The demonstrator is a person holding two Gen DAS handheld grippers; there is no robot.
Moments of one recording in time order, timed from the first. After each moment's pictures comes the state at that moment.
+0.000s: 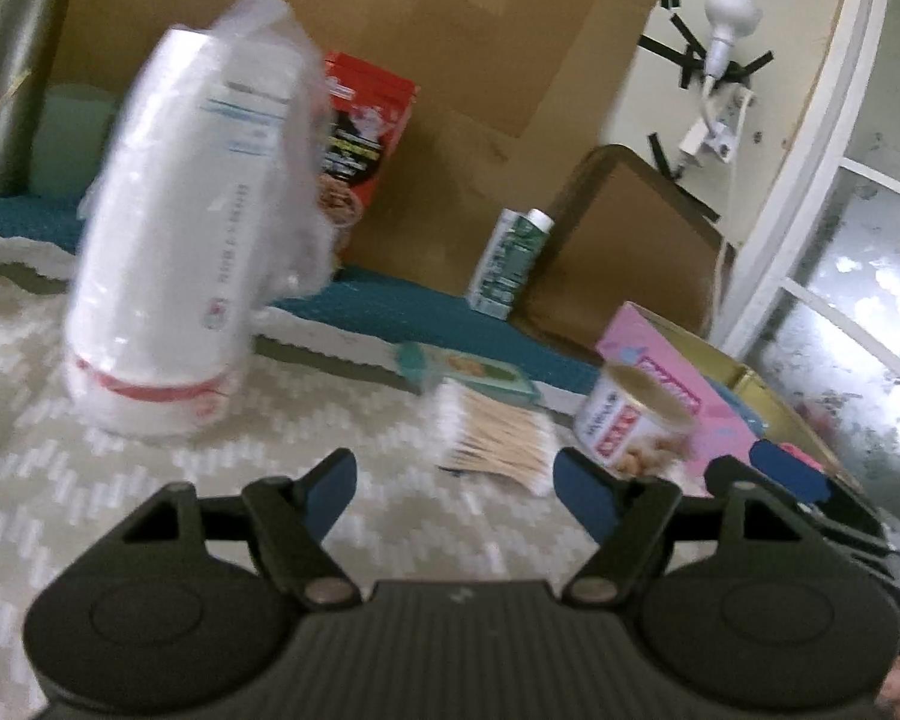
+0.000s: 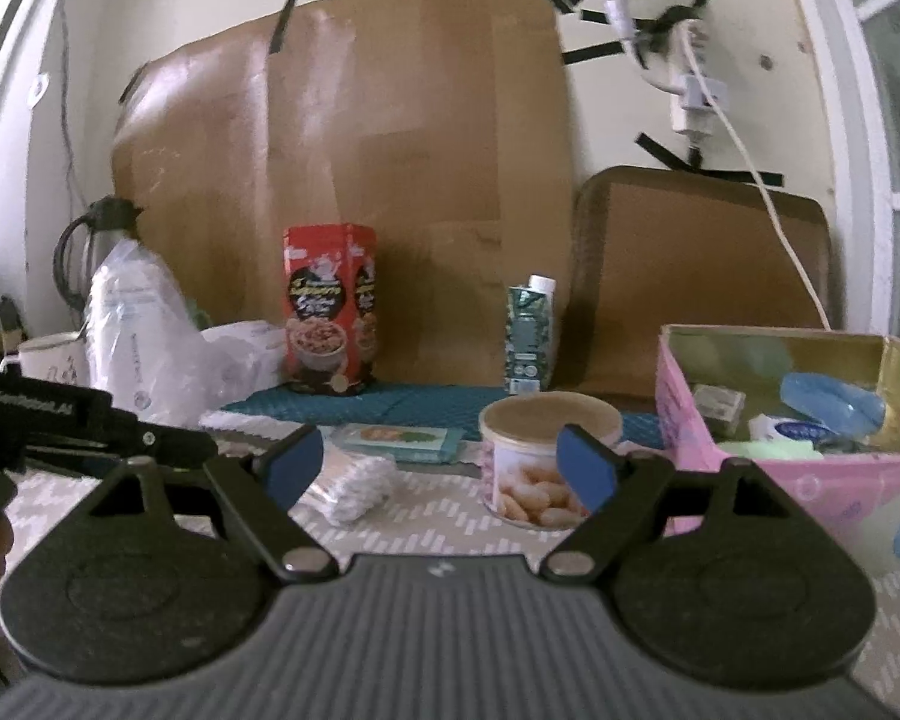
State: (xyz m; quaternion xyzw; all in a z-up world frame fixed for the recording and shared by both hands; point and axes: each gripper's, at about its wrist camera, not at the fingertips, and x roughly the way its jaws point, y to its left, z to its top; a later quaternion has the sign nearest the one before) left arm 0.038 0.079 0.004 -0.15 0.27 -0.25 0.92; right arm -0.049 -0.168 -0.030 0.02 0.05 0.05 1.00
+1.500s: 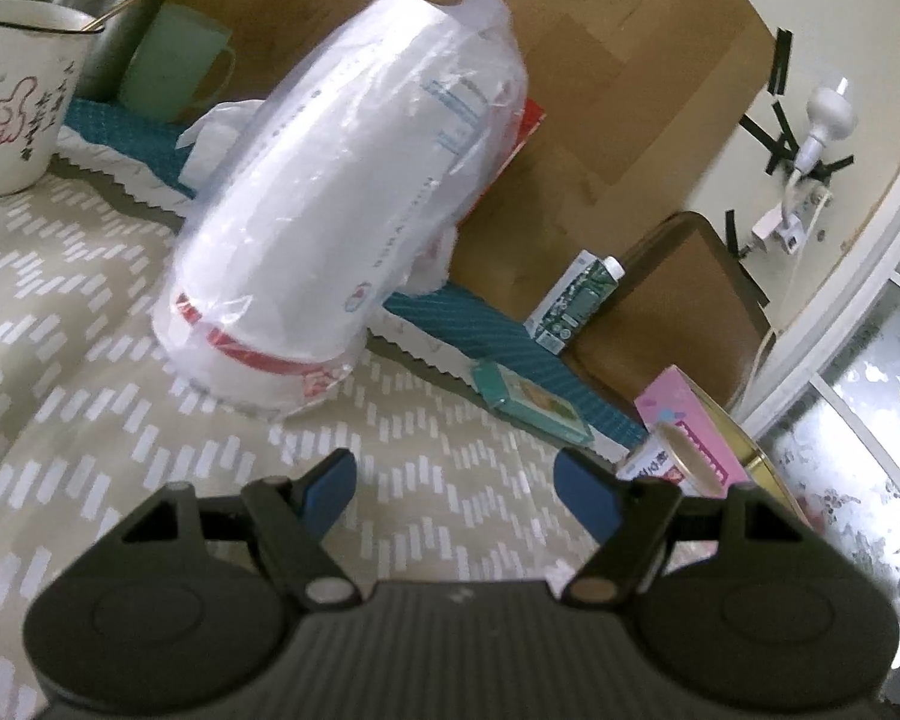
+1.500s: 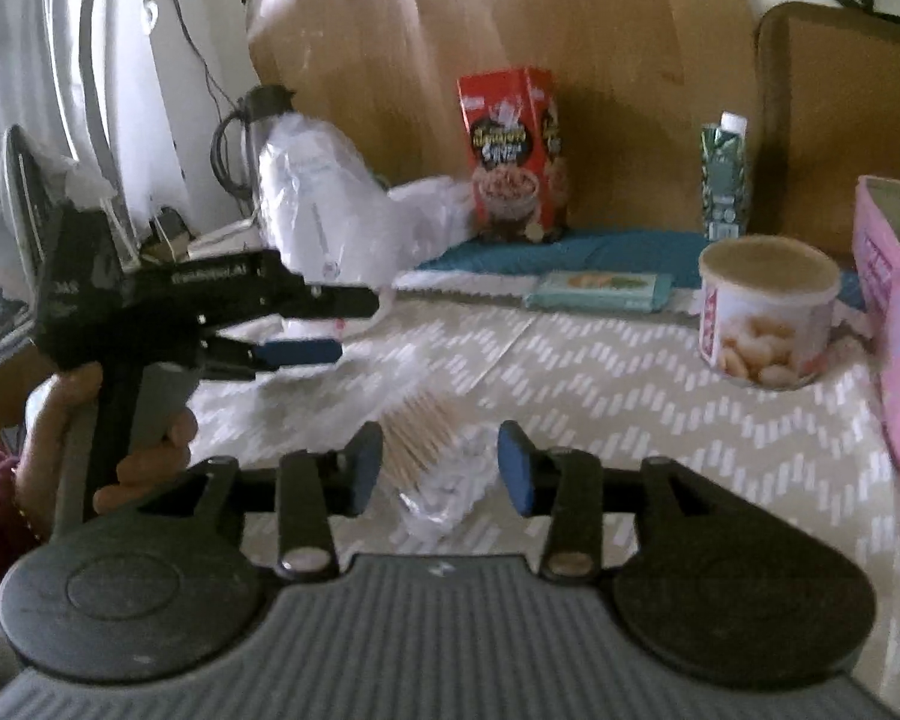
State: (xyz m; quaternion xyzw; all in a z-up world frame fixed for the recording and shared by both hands) left arm 0.055 0.122 -0.016 -0.26 0.28 -0.21 0.90; right arm -0.044 -0.150 -0.037 0.07 0.20 0.25 0.95
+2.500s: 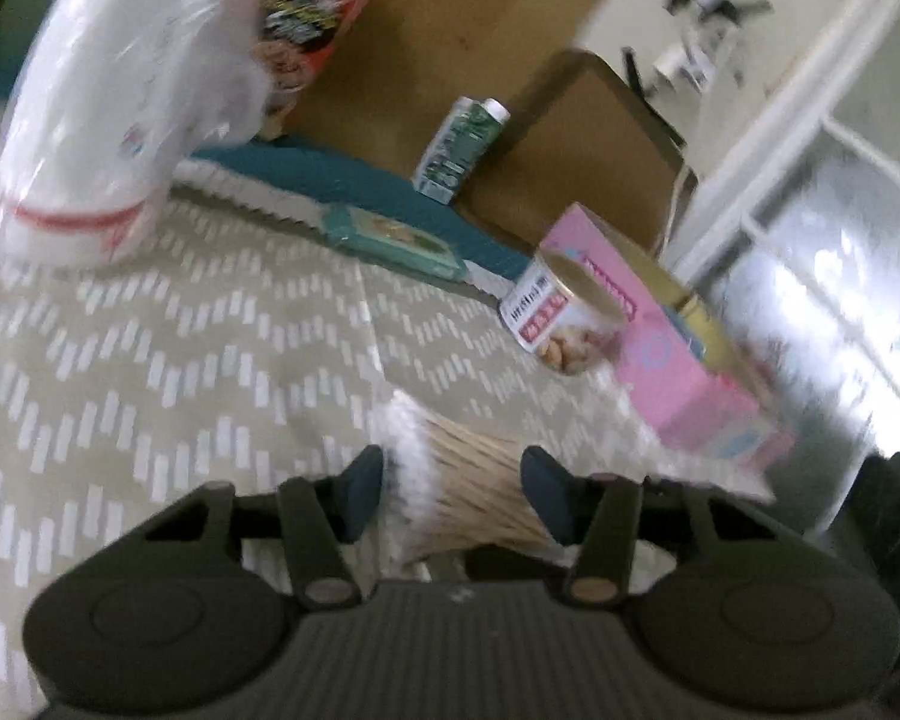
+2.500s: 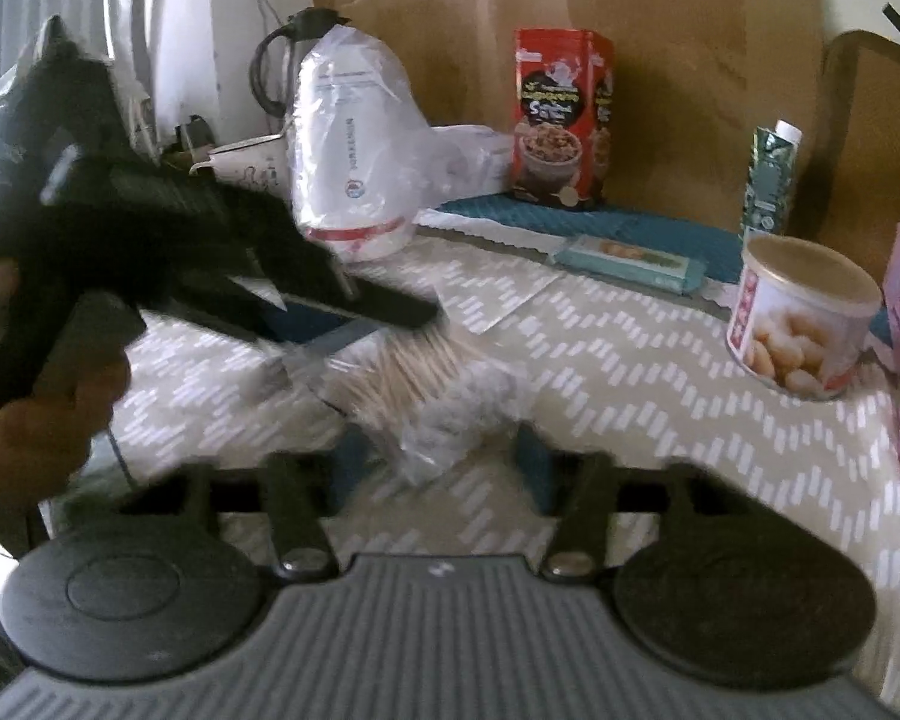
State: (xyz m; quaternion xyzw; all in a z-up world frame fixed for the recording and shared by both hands) left arm 0.023 0.051 -0.008 -0.17 0.36 -0.31 0.86; right arm -0.039 -0.132 -0.060 -0.03 0.21 0.26 0.94
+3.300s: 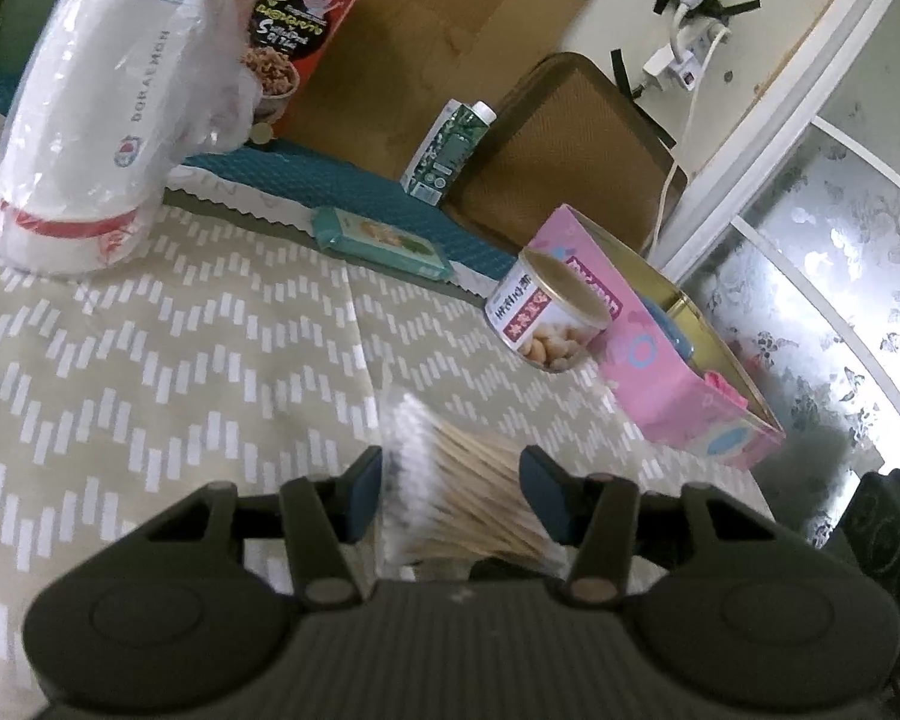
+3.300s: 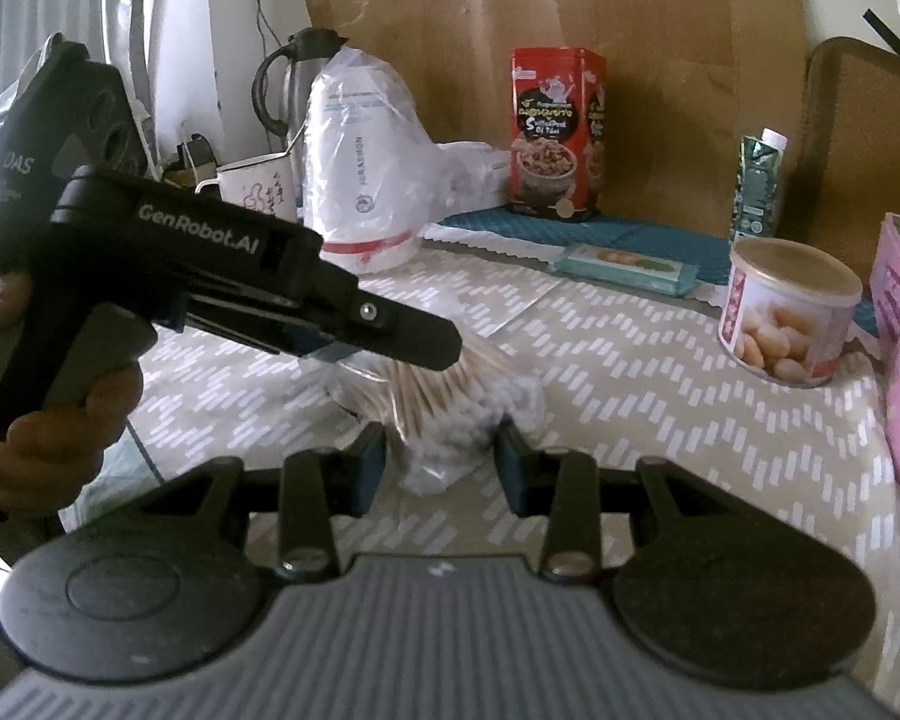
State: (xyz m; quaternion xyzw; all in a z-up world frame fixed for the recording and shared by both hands) left arm 0.016 0.054 -0.003 -0.17 0.36 -0.32 0.86; right arm -0.054 -0.133 -0.058 -0.01 0.20 0.25 0.95
